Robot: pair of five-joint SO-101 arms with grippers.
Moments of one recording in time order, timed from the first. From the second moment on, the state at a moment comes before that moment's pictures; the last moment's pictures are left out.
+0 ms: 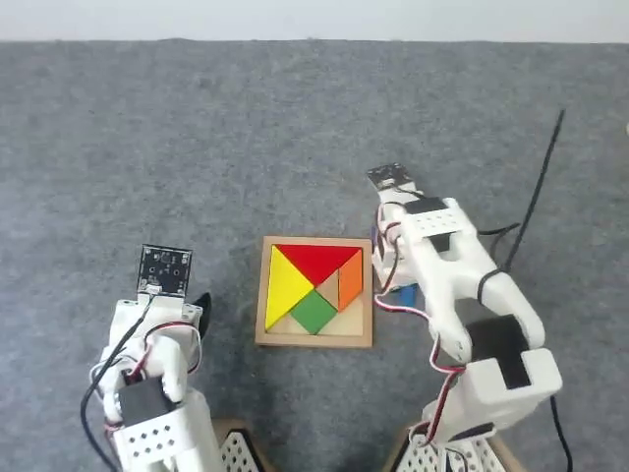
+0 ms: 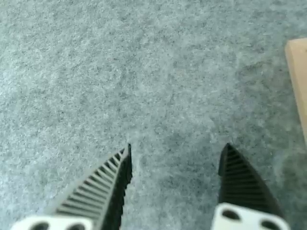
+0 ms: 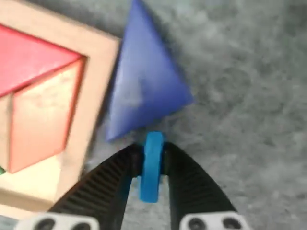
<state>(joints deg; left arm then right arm) -25.0 -102.6 96.9 65.4 -19.6 -15.3 7.7 30.9 61.3 5.9</state>
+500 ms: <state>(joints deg) -25.0 -102.6 96.9 65.4 -19.6 -17.7 -15.1 33.8 71.0 17.6</state>
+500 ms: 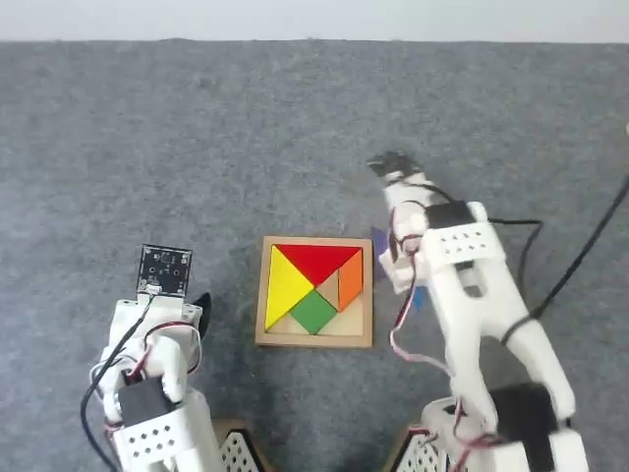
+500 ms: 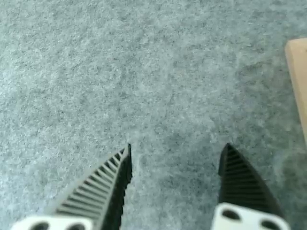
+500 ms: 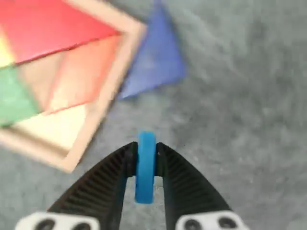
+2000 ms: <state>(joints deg) -25.0 -102.6 96.9 65.4 -19.6 -52.1 18.5 2.4 72.0 39.3</state>
